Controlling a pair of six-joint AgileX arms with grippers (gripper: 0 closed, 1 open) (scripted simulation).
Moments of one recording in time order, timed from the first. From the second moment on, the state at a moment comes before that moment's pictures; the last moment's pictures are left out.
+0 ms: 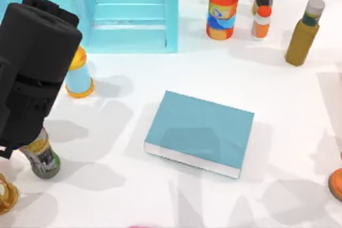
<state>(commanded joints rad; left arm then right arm) -0.70 1.09 0.90 -0.60 -0.77 -1.57 0.00 0.00 0.00 0.00 0.00 0.00</state>
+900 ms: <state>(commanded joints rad) -0.04 0.07 0.04 -0.05 -0.05 -0.03 0.00 0.00 0.00 0.00 0.00 0.00</state>
